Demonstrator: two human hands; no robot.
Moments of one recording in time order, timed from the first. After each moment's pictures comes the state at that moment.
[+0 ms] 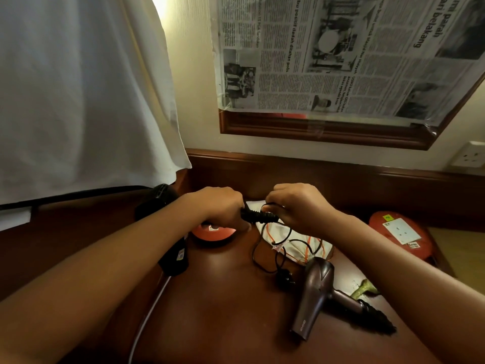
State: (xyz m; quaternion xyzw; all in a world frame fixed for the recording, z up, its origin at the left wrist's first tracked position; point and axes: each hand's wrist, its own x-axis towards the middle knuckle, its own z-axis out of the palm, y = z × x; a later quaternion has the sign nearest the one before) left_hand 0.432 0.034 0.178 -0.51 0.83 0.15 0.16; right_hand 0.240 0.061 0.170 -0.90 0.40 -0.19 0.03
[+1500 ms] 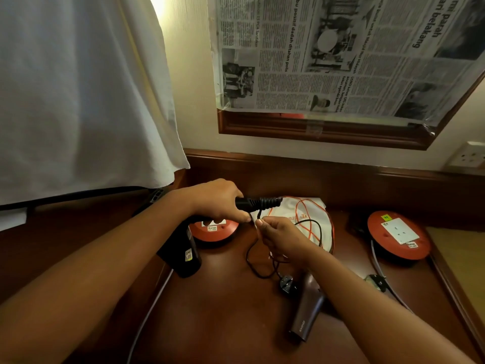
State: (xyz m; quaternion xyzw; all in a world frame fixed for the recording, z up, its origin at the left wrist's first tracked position) left_hand 0.446 0.024 0.180 -0.49 0.82 0.28 0.04; right_hand 0.260 0.074 0.089 -0.58 0.49 -0.29 0.58
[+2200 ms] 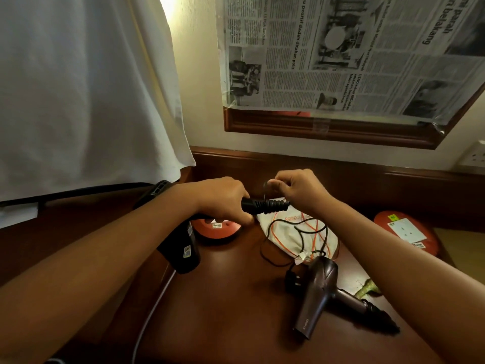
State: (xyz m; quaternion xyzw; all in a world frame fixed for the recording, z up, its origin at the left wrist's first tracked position) left_hand 0.444 0.036 0.193 -0.49 0.83 0.26 0.08; right_hand 0.235 0.009 0.141 -0.79 0.53 -0.25 0.17
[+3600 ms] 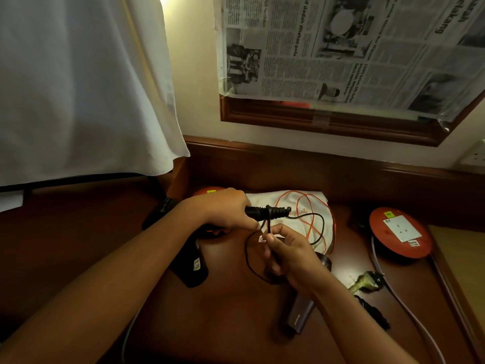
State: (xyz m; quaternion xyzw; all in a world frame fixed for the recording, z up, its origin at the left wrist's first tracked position) left_hand 0.428 0.039 0.156 -0.51 0.78 0.35 0.05; right_hand 0.250 0.123 0.082 -0.43 0.44 -0.40 0.68
